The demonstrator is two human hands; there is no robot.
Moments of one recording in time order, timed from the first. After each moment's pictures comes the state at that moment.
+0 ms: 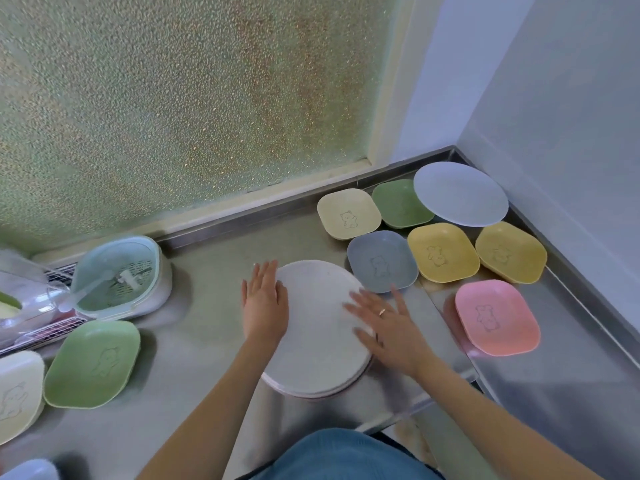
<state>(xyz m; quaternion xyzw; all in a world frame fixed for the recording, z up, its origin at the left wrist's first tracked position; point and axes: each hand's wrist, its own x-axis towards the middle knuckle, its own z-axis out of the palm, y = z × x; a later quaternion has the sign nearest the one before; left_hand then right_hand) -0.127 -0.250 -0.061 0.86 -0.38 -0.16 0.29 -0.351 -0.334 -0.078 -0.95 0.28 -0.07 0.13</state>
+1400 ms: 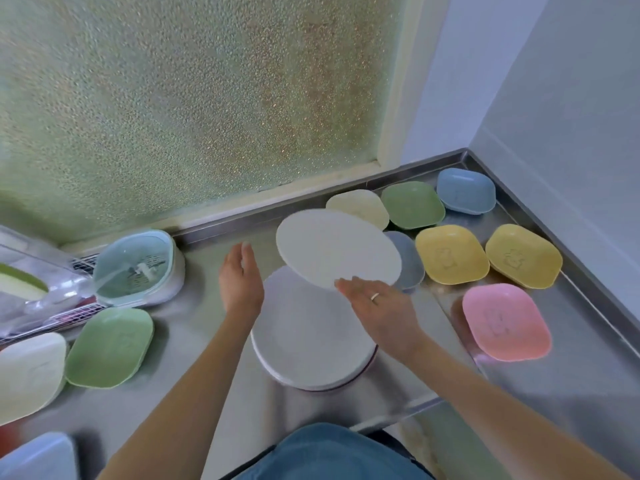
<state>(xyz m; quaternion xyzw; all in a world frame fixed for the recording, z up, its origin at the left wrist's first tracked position) -0.102 -0.252 -0.014 0.85 -0.19 -0.13 0.47 -0.318 -0.337 -0.047 -0.92 0.16 -0.36 -0.06</state>
